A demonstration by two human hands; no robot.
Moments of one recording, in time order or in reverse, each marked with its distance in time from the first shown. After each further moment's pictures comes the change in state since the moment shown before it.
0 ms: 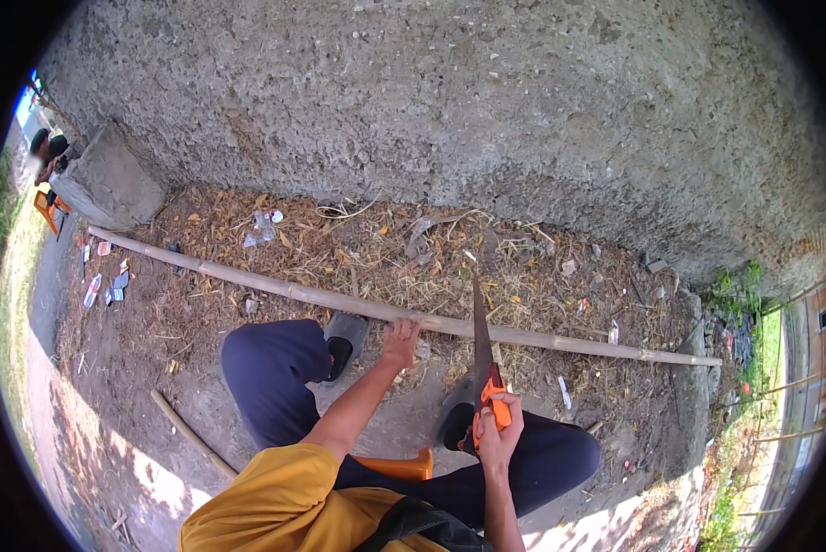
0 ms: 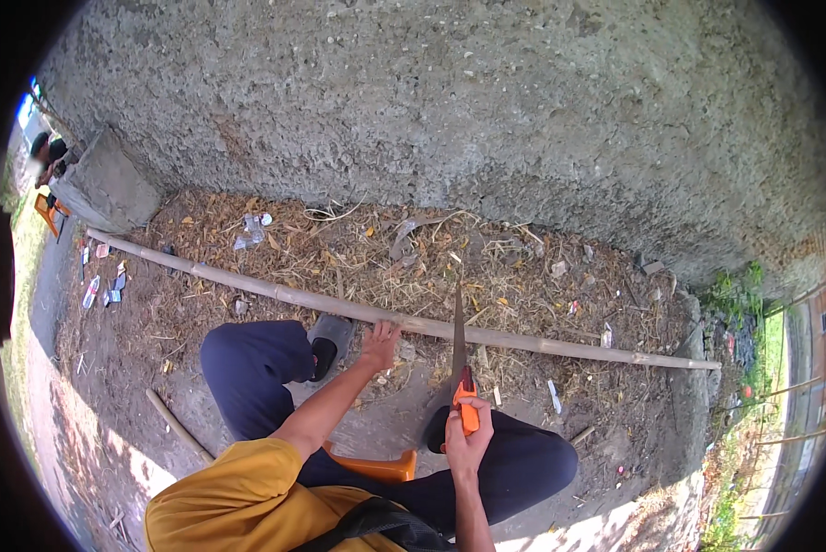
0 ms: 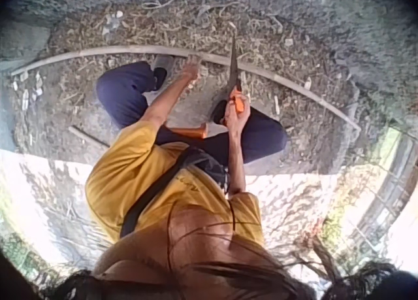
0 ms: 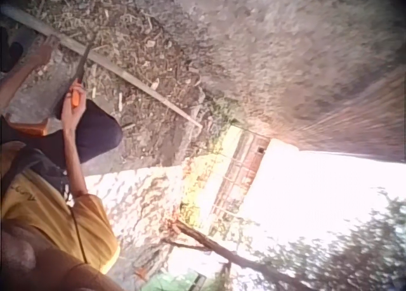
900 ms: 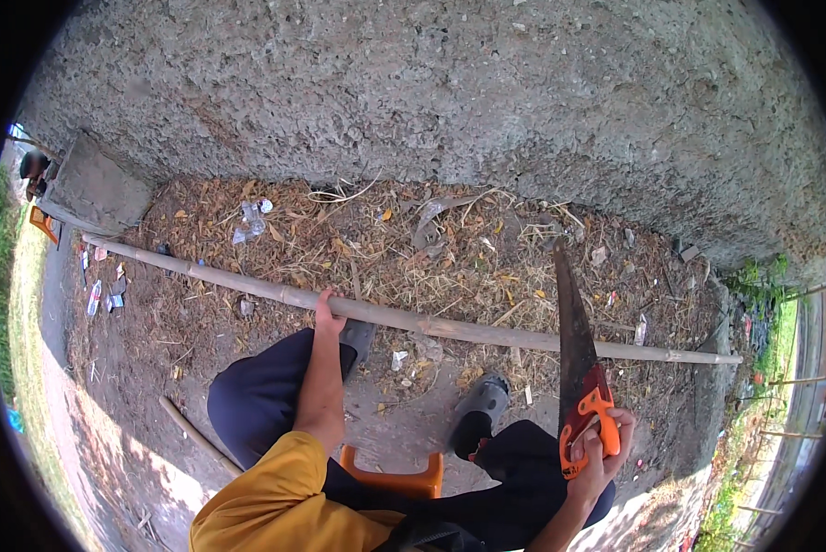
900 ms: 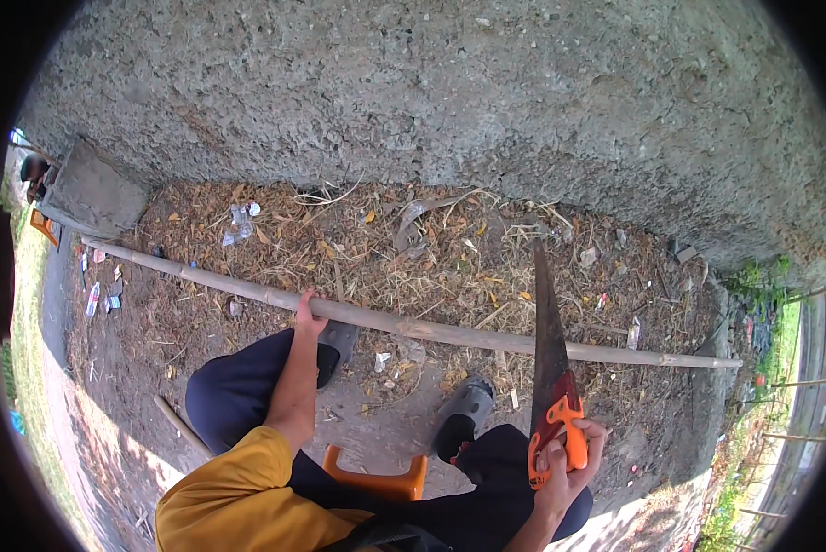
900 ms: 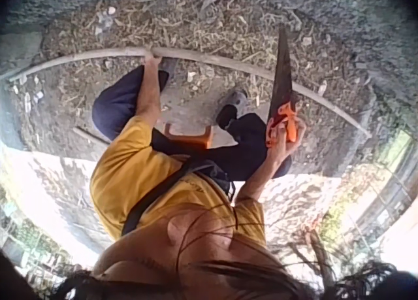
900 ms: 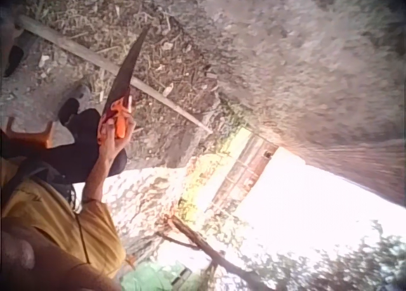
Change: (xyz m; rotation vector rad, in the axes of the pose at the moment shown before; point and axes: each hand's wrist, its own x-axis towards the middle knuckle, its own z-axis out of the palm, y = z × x) left_hand 0.087 -0.222 0.036 -2.598 0.619 -0.607; right_hand 0.088 -0.083 -0.046 0.000 0.244 -0.089
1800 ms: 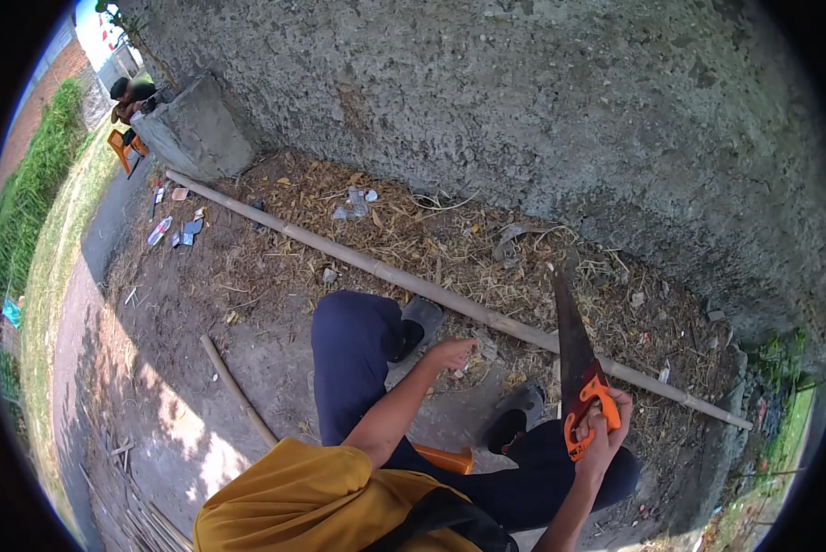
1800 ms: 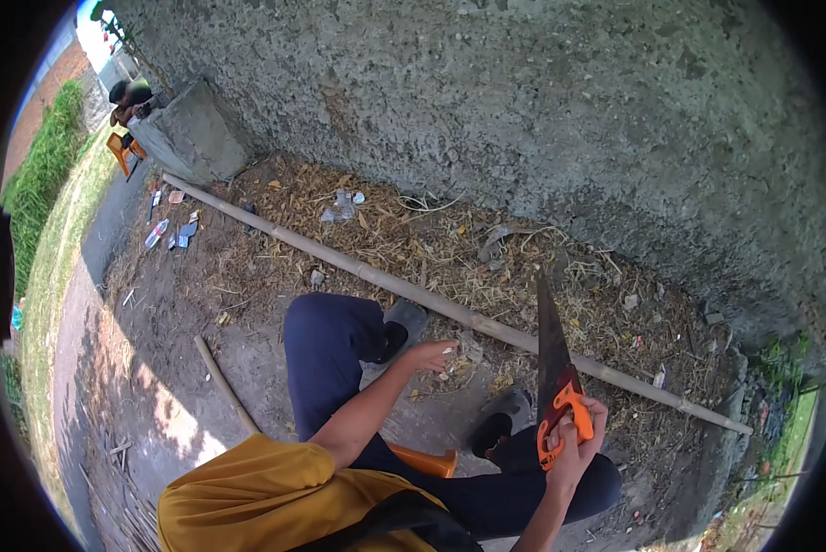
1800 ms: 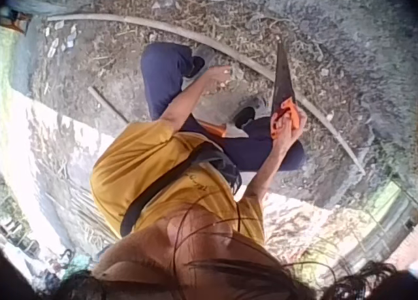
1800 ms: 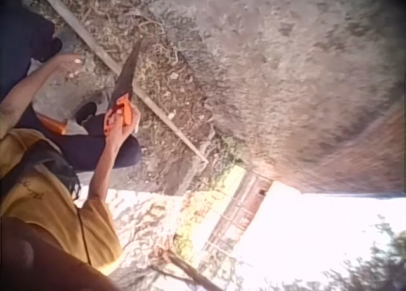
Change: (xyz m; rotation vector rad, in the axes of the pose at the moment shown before) left_hand -0.175 -0.085 -0.014 1.112 -0.330 -0.350; right_hand -0.072 -0.001 0.012 0.136 -0.290 0.062
